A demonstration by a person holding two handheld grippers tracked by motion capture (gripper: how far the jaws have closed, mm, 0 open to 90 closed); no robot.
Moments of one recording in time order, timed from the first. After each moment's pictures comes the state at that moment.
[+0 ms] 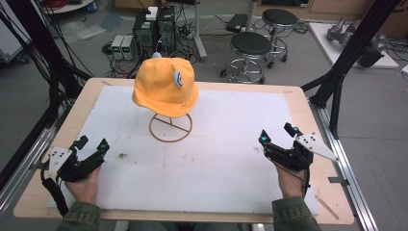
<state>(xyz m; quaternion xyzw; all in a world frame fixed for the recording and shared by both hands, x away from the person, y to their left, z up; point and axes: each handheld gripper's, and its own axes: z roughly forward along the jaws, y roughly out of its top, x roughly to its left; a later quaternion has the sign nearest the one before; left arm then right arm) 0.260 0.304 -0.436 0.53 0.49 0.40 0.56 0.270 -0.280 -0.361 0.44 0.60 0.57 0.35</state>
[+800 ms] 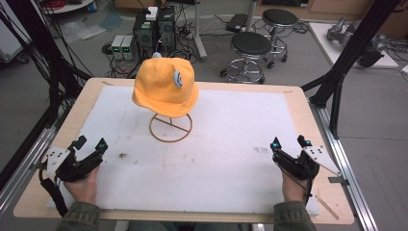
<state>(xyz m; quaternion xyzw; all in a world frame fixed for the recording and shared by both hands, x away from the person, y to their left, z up) 0.259 0.307 -0.436 0.53 0.50 0.40 0.56 0.264 -0.306 -0.404 0.52 0.55 0.52 0.40</state>
